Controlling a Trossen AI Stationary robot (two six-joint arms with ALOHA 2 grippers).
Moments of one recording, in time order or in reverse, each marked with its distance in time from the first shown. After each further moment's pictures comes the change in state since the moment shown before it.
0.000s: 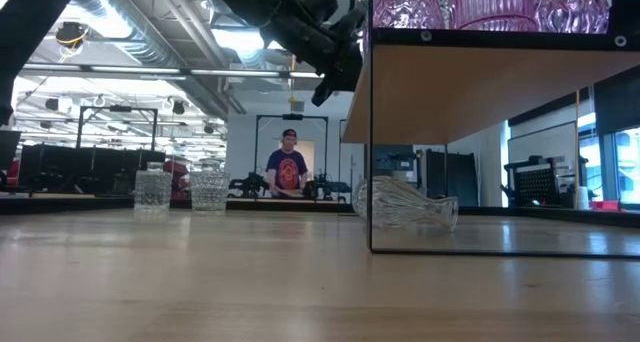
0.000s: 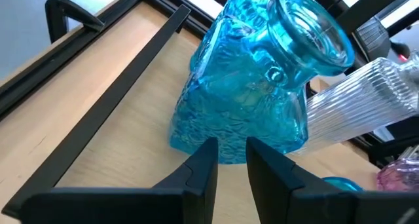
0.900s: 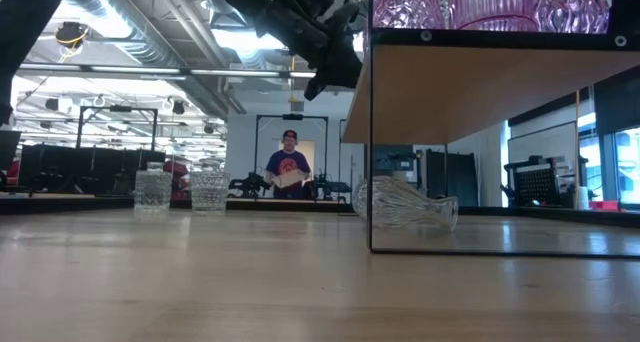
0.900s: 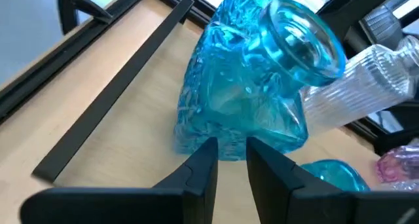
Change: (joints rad) left arm -0.001 -0.037 0.000 -0.084 -0.020 0.023; right arm 0.000 0.001 -0.068 0.089 0.012 -0.037
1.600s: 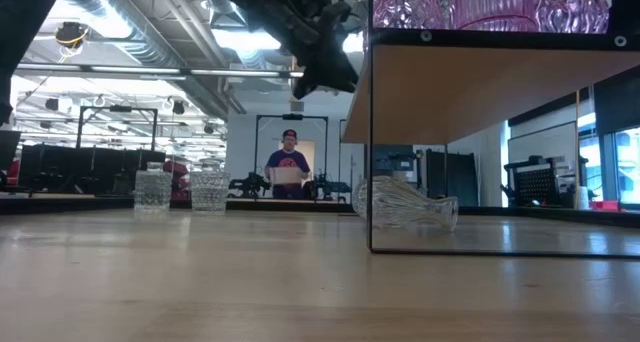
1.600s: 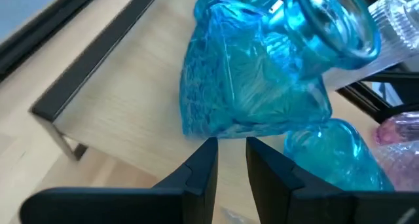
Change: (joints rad) left arm -0.010 -0.032 0.000 -0.144 0.009 0.025; right arm 0.000 0.021 -0.198 0.162 -0.149 0.005
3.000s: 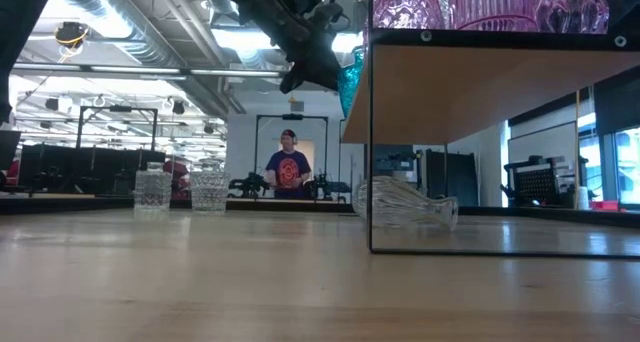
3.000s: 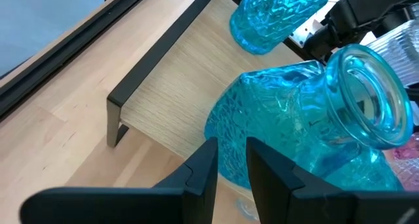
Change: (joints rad) left arm 0.033 -0.044 -0.001 -0.059 -0.074 -0.027; right arm -0.366 -0.266 -0.482 0.508 -0.282 0.083
